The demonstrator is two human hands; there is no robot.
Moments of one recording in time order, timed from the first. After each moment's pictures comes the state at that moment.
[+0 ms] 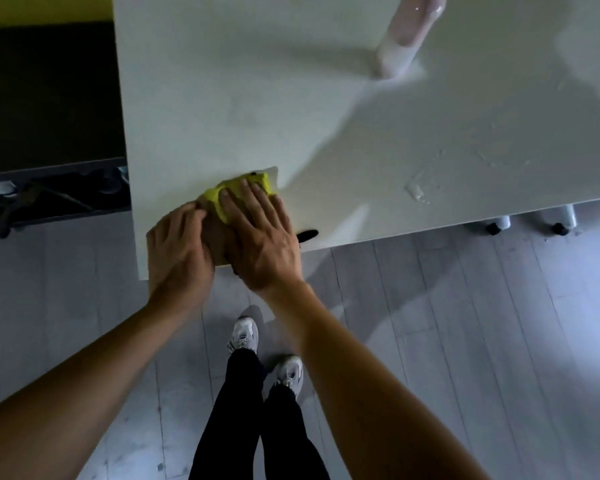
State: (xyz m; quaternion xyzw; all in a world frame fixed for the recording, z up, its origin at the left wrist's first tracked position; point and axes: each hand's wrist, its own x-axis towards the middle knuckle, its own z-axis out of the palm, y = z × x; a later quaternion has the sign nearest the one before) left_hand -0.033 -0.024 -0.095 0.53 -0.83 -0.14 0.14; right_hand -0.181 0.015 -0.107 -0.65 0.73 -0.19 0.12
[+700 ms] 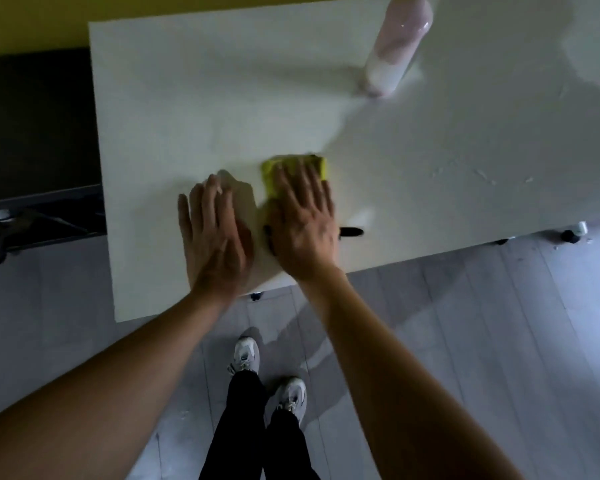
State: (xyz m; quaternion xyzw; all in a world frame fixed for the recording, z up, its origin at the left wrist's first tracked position) left_hand -0.127 -0.060 -0.122 0.52 -0.83 -0.08 0.18; right_hand -0.271 -0.019 -0.104 -0.56 0.80 -0.18 0.10
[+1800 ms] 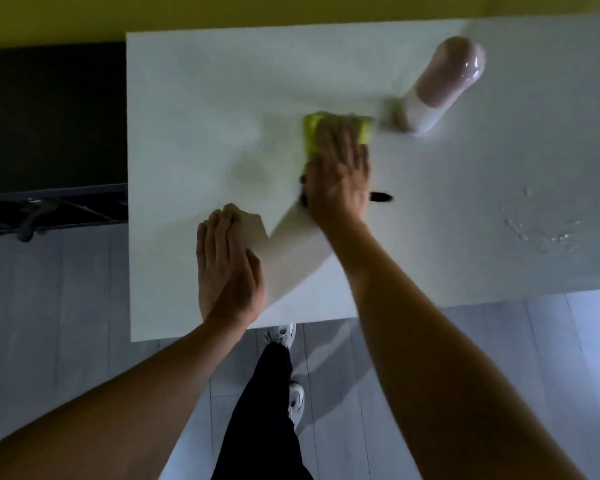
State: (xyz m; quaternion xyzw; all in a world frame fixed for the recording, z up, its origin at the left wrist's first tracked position) left_hand -0.130 -0.065 -0.123 0.58 -0.79 -0.10 0.15; right_hand -0.334 -0.136 -0.116 -0.52 0.81 -0.26 0.04
